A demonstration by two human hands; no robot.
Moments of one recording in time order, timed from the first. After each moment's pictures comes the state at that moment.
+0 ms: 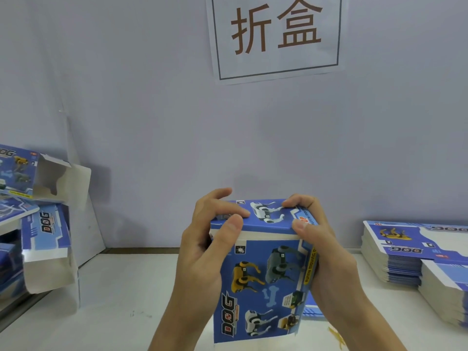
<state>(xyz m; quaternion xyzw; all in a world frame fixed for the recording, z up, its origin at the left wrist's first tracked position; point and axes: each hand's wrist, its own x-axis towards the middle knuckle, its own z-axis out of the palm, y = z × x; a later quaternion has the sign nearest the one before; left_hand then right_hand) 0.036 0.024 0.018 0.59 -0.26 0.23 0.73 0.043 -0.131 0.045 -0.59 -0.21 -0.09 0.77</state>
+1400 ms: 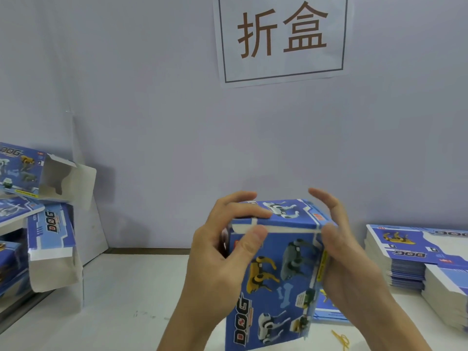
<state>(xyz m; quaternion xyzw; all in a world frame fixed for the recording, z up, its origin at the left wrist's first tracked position) 0.028 0.022 0.026 0.64 -0.30 0.23 0.67 0.049 -0.148 0.029 -0.59 -0.21 -0.13 0.77</state>
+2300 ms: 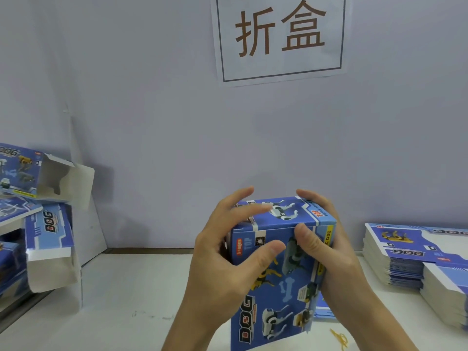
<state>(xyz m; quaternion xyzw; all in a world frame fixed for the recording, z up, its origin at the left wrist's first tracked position) 0.031 0.017 0.019 0.65 -0.30 0.25 0.65 0.059 -0.150 -0.001 -0.56 -0.25 -0.10 0.78</state>
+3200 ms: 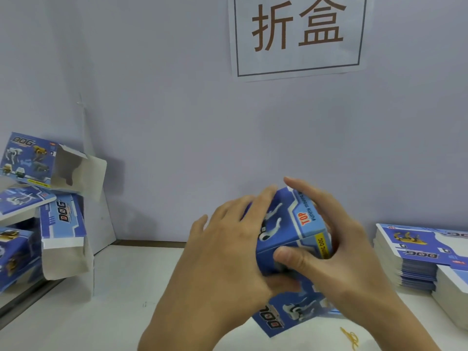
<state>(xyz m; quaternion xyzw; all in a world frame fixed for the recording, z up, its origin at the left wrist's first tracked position) 0.015 0.042 0.040 0.90 -0.23 0.29 0.21 0.031 -0.133 0.023 -0.67 -0.33 -0.22 0.62</state>
